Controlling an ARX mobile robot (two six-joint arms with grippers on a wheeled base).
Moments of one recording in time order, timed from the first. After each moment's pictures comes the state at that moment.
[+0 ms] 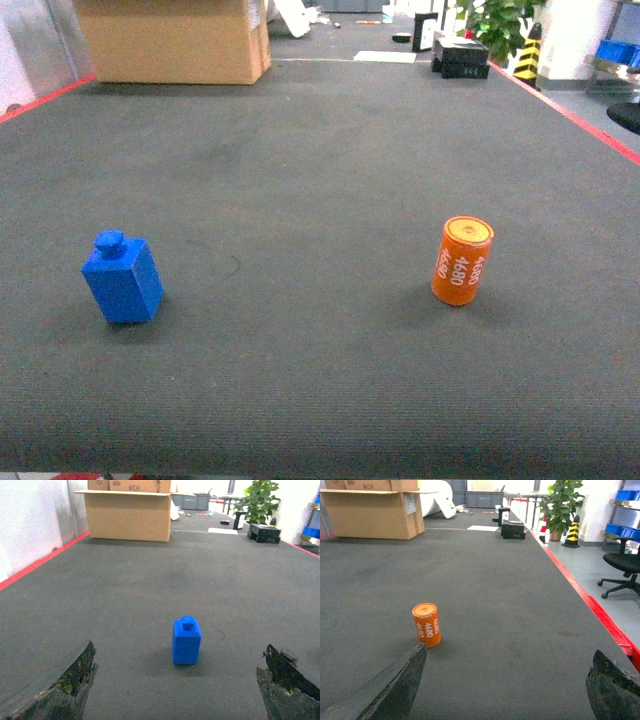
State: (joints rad) left arm 0.00 0.01 0.01 0.00 0.00 0.00; right arm 0.00 0.01 0.01 -0.01 0.00 0.00
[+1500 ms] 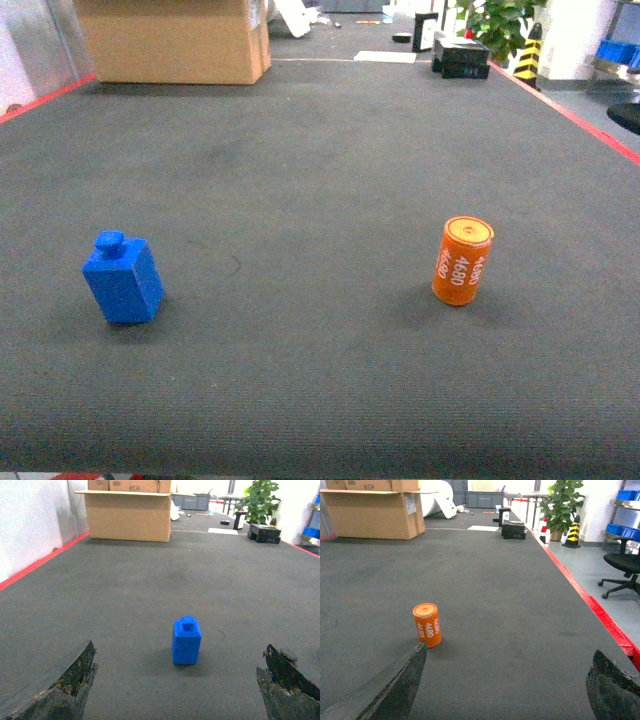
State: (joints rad) left arm 0.00 0.01 0.01 0.00 0.00 0.00; right arm 0.00 0.01 0.01 0.00 0.00 0.00
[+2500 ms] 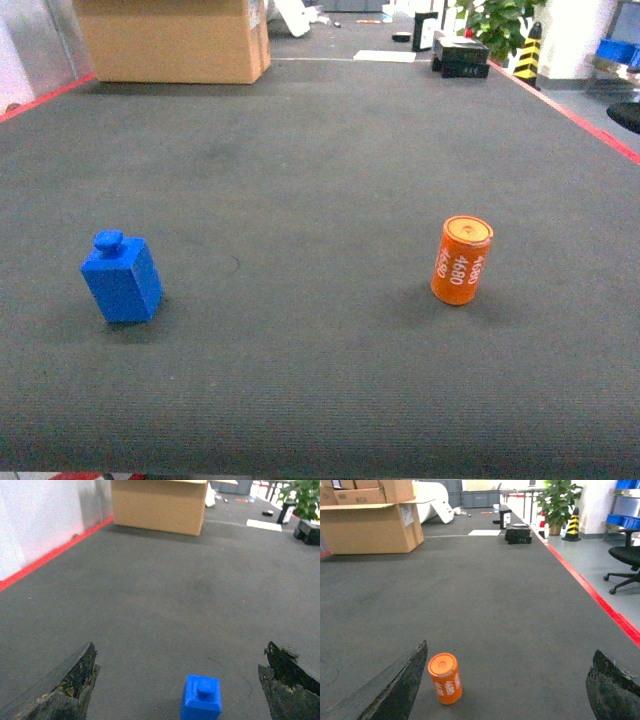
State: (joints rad) left arm -0.14 1.12 0.37 0.68 -0.31 -0.09; right arm 0.31 1.01 0.29 0.73 0.33 0.07
